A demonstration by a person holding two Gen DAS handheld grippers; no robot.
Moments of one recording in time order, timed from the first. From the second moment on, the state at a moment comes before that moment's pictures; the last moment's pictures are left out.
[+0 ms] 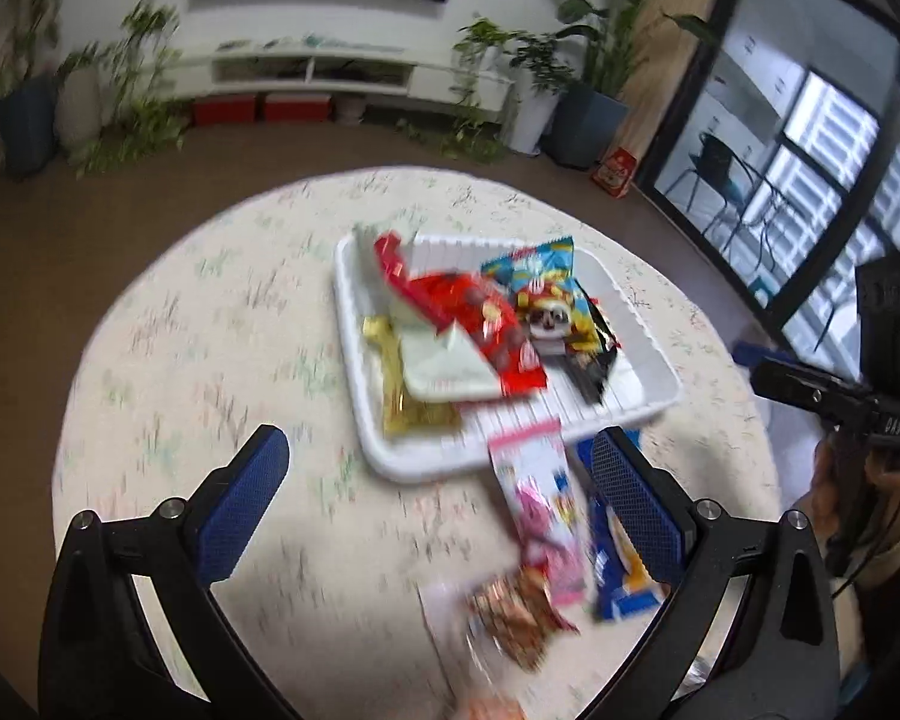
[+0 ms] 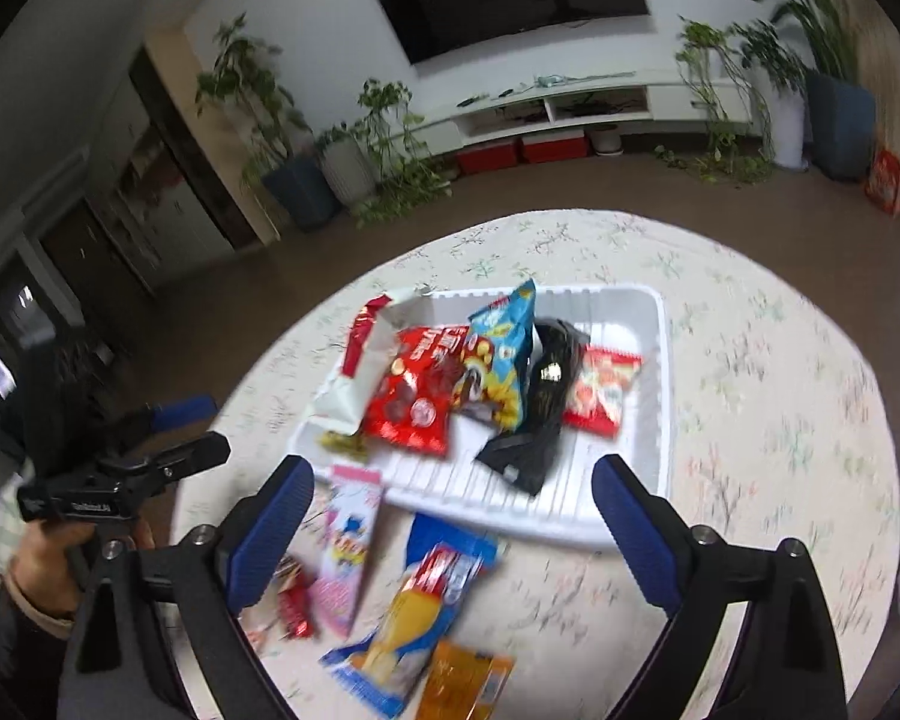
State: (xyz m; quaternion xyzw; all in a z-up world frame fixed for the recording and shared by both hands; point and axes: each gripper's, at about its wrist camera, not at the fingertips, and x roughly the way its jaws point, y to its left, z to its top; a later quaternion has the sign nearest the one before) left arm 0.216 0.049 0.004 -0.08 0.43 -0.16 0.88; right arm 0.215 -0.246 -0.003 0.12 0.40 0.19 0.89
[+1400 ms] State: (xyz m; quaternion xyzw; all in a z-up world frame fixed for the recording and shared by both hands) left arm 0.144 0.018 -0.080 0.04 0.53 -0.10 0.84; right arm 0.063 -0.248 -0.068 0.12 0.45 0.14 0.88
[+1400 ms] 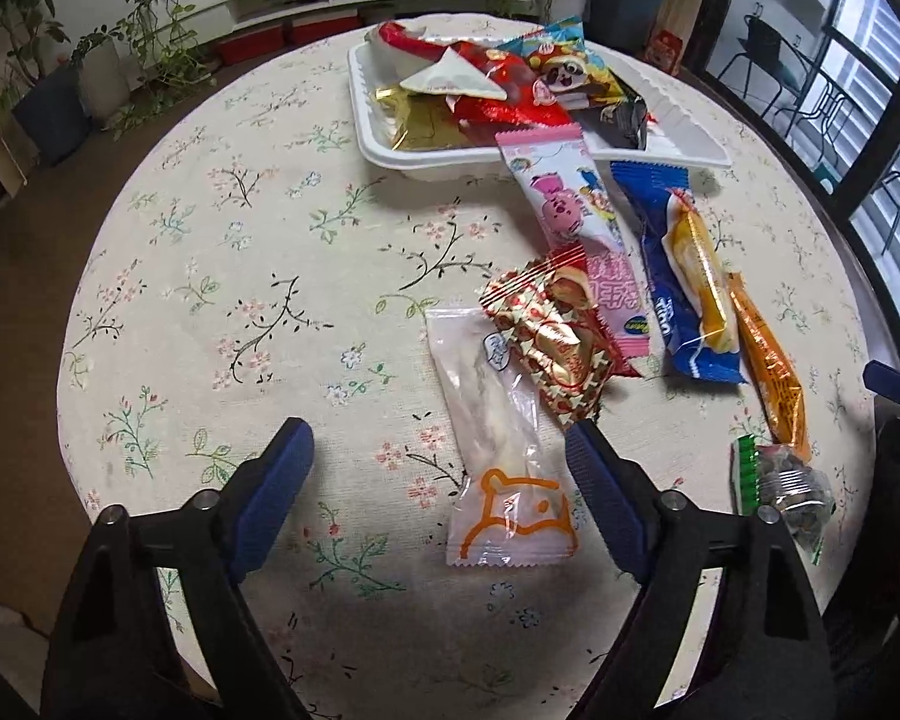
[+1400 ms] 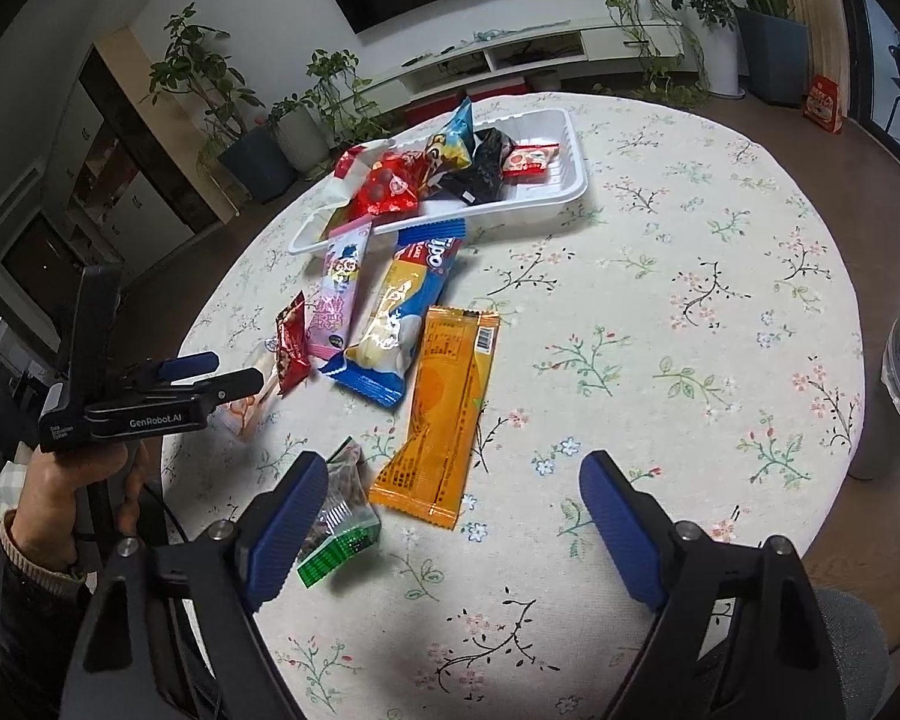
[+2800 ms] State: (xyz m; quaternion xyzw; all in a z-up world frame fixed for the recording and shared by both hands) left arm 0.162 0.021 -0.089 0.04 0.53 -0.14 0.83; right arm 0.128 -0.197 -0.098 -0.02 0.52 0.10 0.85
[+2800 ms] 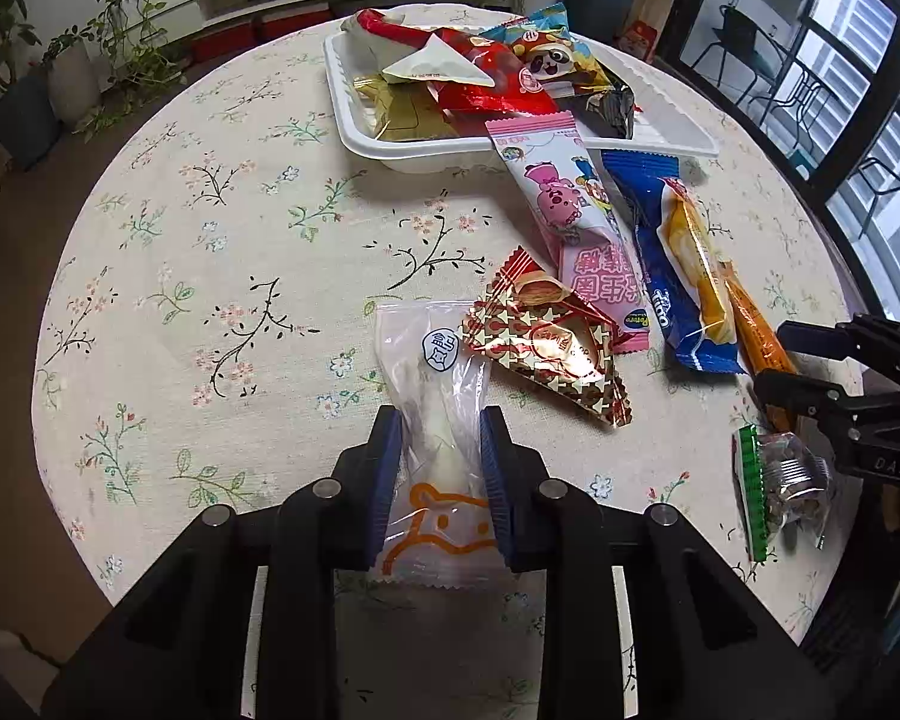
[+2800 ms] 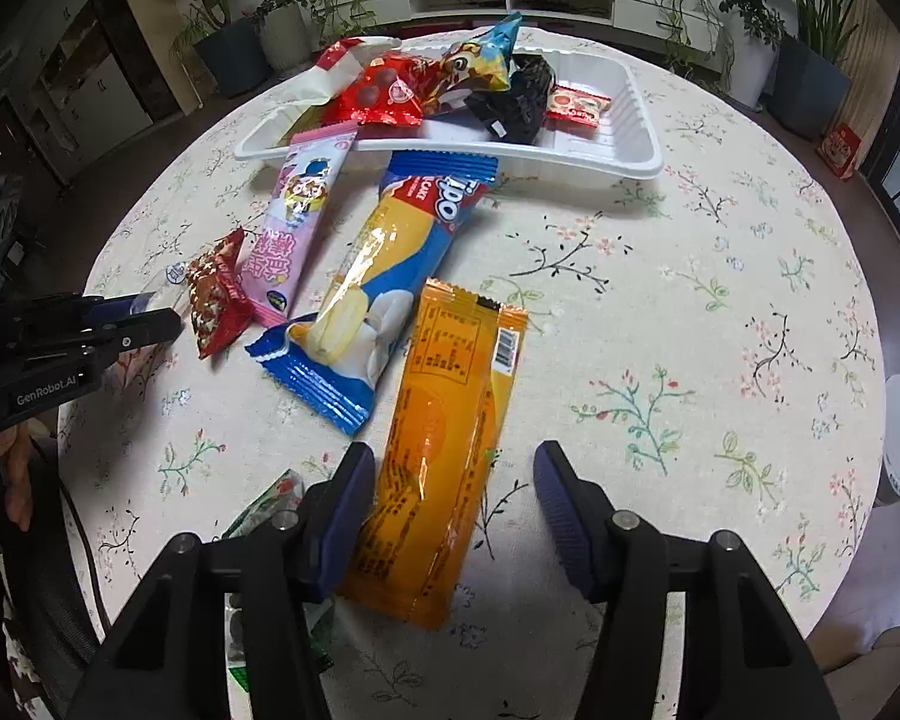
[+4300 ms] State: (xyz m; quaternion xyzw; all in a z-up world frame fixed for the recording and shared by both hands) left arm 0.118 0.070 -0.060 -0.15 0.49 -0.18 0.84; right arm 0.101 -0.259 -0.069 0.11 0.48 0.13 0.86
